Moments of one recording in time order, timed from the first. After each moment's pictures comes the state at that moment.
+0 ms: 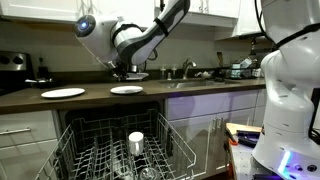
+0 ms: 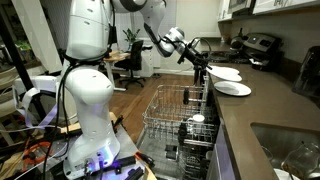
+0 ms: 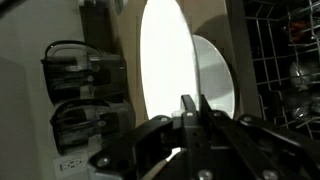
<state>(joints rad) 0.20 0.33 0.07 -1.86 -1.20 1.87 0.54</state>
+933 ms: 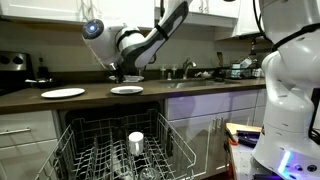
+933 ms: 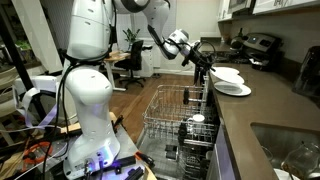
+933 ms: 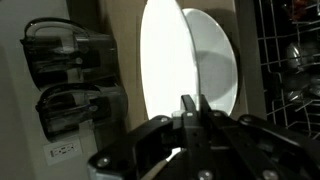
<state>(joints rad) 0.16 0.34 0.05 -1.87 -1.24 2.02 0.54</state>
